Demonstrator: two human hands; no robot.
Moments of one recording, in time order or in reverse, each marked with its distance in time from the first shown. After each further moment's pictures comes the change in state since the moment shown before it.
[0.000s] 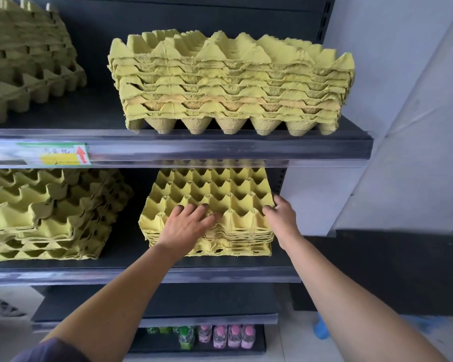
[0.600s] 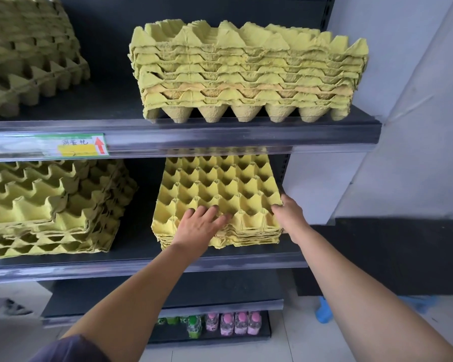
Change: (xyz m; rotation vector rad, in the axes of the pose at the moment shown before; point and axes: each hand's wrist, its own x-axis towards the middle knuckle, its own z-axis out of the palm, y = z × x) left_hand -0.019 0.011 -0.001 -0.070 -0.146 0.020; right_hand -0.022 -0.002 0.002 -0.152 -0.053 0.134
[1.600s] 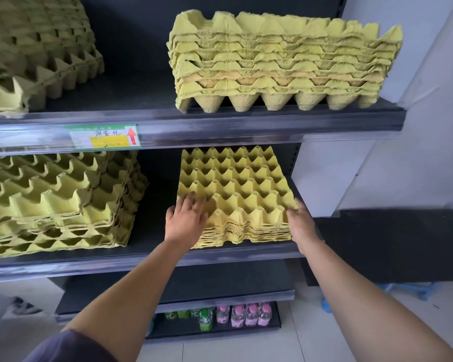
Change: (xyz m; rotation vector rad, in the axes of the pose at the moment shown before) left_hand -0.025 -0.055 0.029 -0.440 0.026 -0.370; right_hand -0.016 0.029 0.045 0.173 0.158 0.102
